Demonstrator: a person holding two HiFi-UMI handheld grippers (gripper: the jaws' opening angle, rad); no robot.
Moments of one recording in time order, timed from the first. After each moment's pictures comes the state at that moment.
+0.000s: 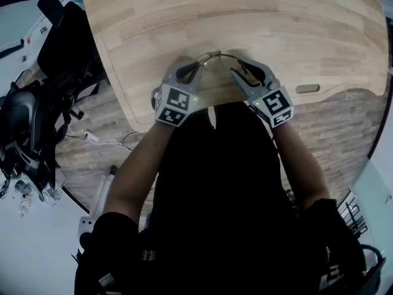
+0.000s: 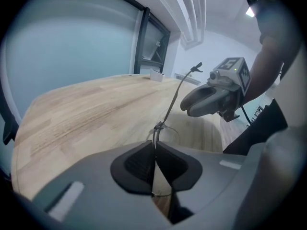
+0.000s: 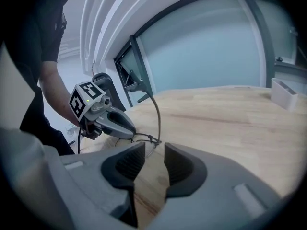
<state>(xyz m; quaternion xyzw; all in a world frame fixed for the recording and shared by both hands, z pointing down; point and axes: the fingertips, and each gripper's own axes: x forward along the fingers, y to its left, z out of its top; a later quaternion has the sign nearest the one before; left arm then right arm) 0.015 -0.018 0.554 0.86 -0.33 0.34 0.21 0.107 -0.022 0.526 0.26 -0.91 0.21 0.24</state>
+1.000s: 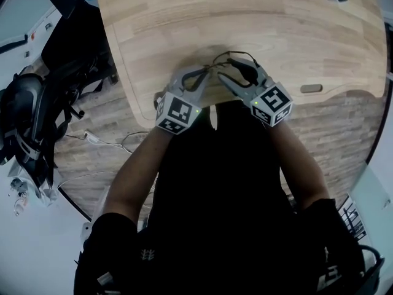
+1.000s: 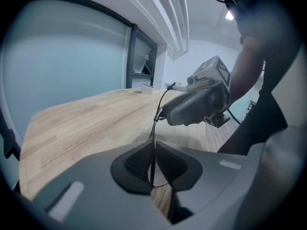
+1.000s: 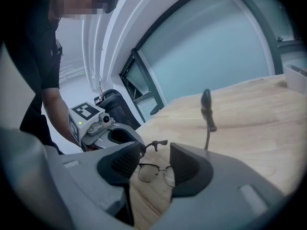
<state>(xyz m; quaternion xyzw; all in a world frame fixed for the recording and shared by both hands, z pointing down) 0.006 0.010 0.511 0.89 -0.31 0.29 0.14 0.041 -0.006 0.486 0.22 -0.93 0.27 0.16</state>
